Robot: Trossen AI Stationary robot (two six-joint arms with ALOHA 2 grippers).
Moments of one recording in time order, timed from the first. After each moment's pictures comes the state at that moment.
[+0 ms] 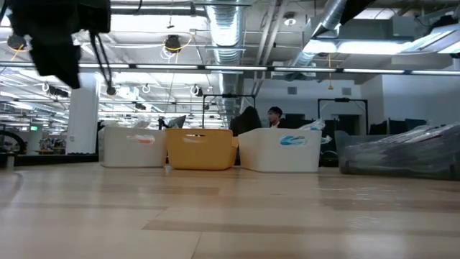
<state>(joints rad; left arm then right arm) -0.47 1.06 0.72 -0.65 -0.24 -0.94 0.10 1.20 1.47 -1.48 1.07 0.46</state>
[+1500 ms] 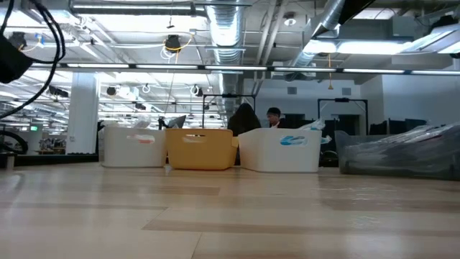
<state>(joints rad) -0.75 1.06 0.61 -0.93 0.08 -1.84 0.10 1.20 1.47 -1.45 1.04 0.46</state>
